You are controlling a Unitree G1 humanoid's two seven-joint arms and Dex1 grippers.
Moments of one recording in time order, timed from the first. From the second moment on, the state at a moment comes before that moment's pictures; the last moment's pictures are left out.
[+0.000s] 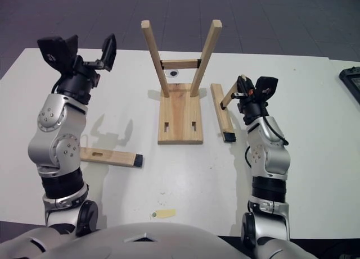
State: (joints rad) left arm -0.36 0.13 0.16 -0.45 -0.33 0.53 -0.07; right arm -0.19 -0.25 -0.20 -0.05 0.38 0.28 0.20
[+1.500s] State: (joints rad) left arm -0.43 0.10 0.14 -0.45 -0.33 0.52 -0.03; right arm -0.09 -0.36 -0.15 -0.05 0.31 0.36 0.34
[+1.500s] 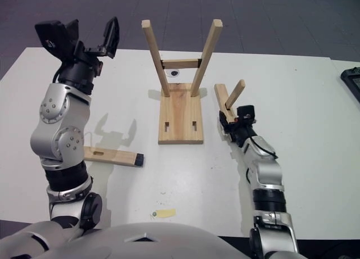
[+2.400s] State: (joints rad) left arm -0.44 0.10 0.16 -0.42 -0.32 0.49 -0.03; right arm -0.50 -0.33 -0.15 0.12 0.26 0.43 0.14
